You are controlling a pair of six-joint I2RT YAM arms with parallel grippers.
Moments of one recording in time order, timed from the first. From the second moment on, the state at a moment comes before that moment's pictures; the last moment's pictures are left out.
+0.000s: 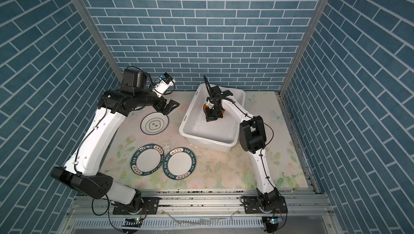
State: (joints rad) left arm -0.33 1.51 1.87 -1.02 0.31 0.39; right arm 0.52 2.32 2.15 -1.12 -0.40 0.23
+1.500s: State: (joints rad) left arm -0.33 1.50 1.85 -1.02 0.30 0.39; right arm 0.51 2.54 2.33 -1.09 -0.12 0.23
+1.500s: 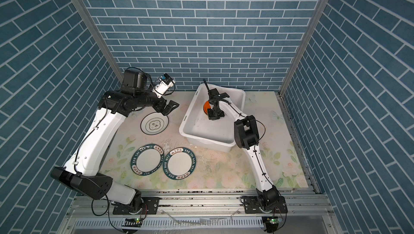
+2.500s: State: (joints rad) left arm -0.33 1.49 1.82 -1.02 0.29 0.39; right arm 0.50 2.50 2.30 -1.07 -0.06 0.23
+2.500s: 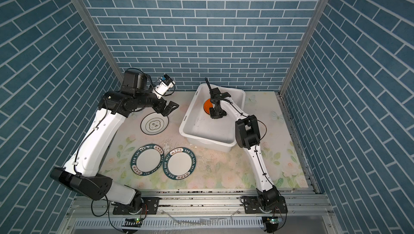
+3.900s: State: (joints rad) left arm 0.28 2.02 1.84 -1.03 0.52 0.06; right arm 0.48 1.85 1.86 -0.82 -0.47 0.50
